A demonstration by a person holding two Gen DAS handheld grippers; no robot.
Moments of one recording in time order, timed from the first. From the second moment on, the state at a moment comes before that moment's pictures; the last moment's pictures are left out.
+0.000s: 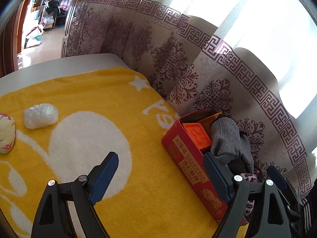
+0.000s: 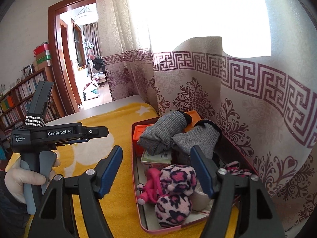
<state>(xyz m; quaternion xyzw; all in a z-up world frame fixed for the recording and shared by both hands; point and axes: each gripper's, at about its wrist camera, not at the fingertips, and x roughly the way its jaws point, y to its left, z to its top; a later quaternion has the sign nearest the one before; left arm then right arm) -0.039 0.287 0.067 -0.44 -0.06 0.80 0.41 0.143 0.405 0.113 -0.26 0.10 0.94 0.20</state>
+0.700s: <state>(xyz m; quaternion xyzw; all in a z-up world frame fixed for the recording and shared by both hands) -0.099 0.109 0.042 -0.44 -0.11 0.86 0.22 0.059 0.346 0.082 -0.34 0.11 0.93 0.10</state>
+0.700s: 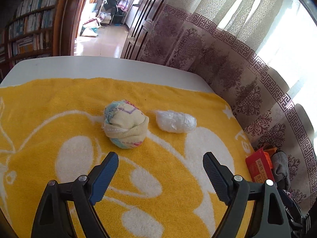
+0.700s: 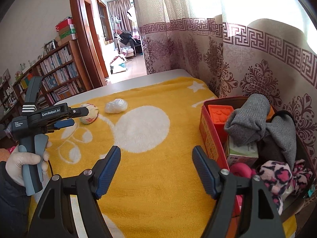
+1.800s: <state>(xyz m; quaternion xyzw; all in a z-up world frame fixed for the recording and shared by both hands) -0.172 0.106 0.000 -0.45 -0.08 0.87 0.20 -0.099 0.350 0.058 -0.39 0.19 0.90 0.06</state>
